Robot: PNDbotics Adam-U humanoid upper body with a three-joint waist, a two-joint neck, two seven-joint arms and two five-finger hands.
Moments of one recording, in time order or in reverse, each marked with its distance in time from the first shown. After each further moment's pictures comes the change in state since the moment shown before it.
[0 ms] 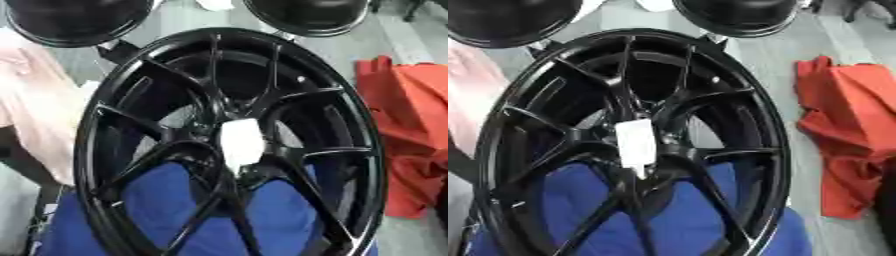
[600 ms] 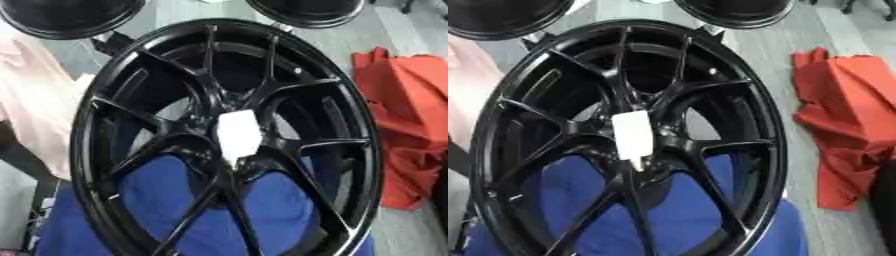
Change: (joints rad) left arm 0.000 0.000 0.000 0.000 0.000 0.000 0.000; right arm 0.000 0.000 0.000 0.000 0.000 0.003 0.001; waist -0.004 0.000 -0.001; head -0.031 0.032
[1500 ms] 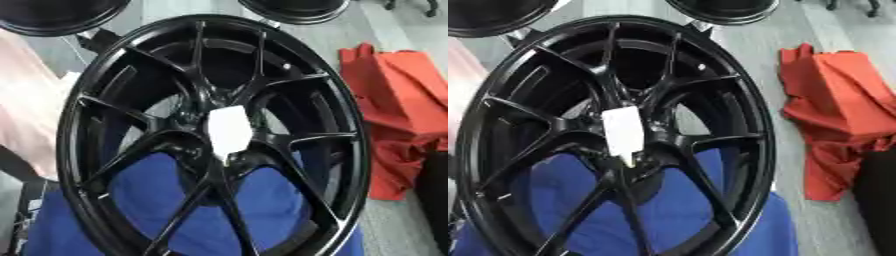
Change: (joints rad) left arm 0.007 0.000 0.000 0.000 0.000 0.001 -0.001; right arm -0.081 -0.092 0.052 0.035 0.117 0.020 0.192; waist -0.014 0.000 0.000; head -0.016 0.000
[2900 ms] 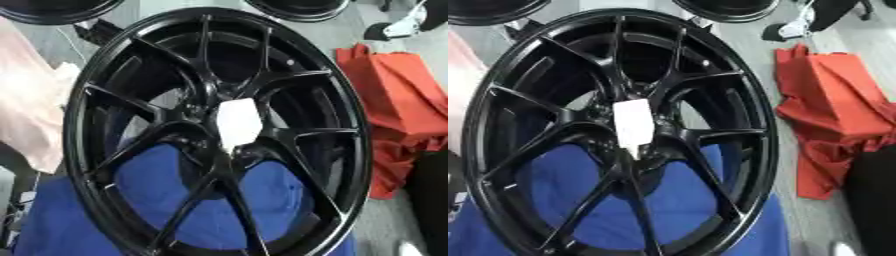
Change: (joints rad) left arm 0.005 0.036 -0.020 0.000 0.000 0.015 -0.025; right arm -0.438 -0.023 0.375 0.268 0.282 -0.469 0.961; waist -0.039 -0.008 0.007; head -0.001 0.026
